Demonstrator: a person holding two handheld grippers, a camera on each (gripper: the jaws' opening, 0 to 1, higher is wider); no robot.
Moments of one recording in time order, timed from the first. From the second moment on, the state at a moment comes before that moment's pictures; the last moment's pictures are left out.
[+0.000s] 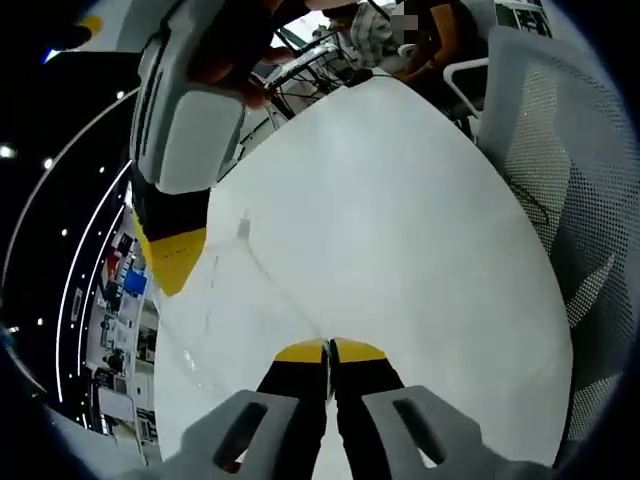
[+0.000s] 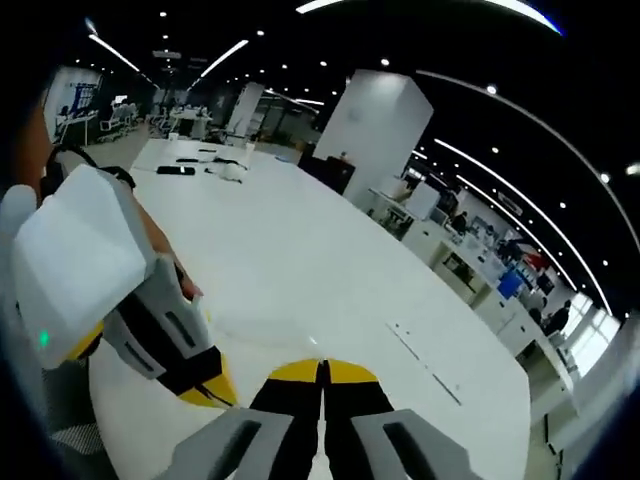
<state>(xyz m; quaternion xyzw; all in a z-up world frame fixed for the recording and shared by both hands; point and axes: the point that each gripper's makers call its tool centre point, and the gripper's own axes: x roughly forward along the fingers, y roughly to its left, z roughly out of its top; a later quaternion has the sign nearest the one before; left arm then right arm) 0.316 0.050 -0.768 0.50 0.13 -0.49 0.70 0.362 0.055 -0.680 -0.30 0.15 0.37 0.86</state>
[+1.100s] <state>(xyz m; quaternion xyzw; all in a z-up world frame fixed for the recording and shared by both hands) 0.289 0.070 -0.792 0.43 0.18 -0.51 0.73 0.353 0.032 -0.791 -0.36 0.26 0.37 0.81</state>
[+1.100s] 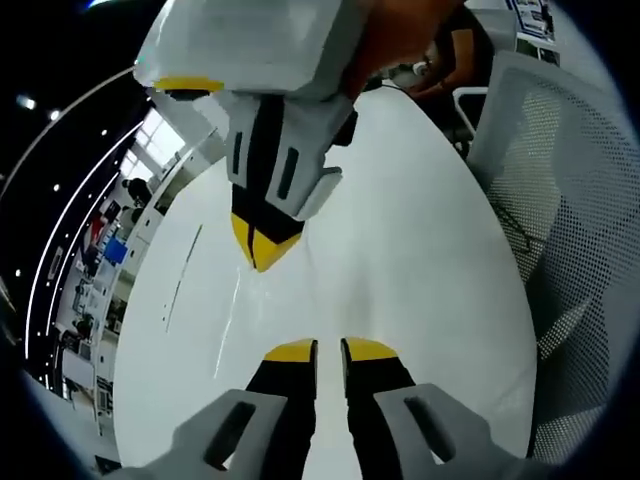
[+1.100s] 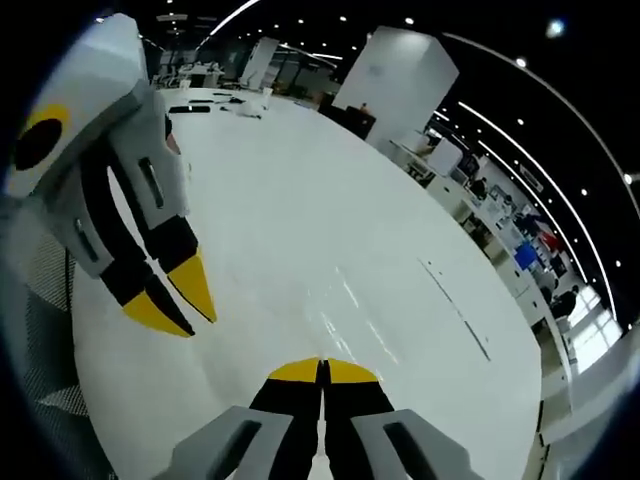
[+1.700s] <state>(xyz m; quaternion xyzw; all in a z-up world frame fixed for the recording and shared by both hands) 0.266 0.101 -0.806 0.42 0.20 -0.50 0.73 0.363 0.046 -0.814 -0.36 0.26 0.39 0.80</state>
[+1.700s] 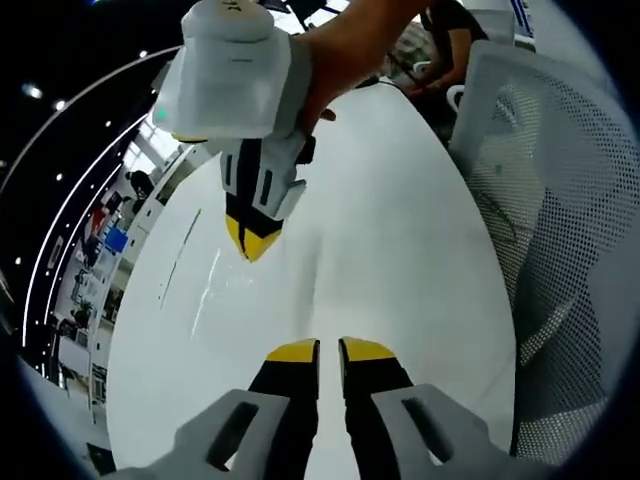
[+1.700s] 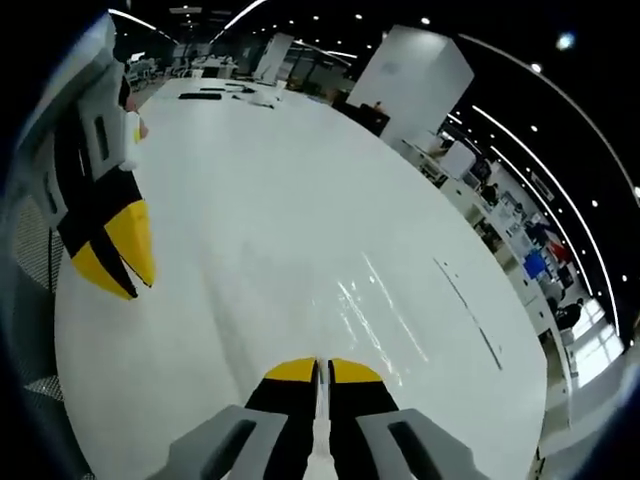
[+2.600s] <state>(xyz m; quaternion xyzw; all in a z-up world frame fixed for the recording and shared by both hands) 0.258 0.120 -0.794 0.33 0.21 -0.46 0.80 0.325 0.029 -0.786 -0.26 0.24 0.40 0.84</state>
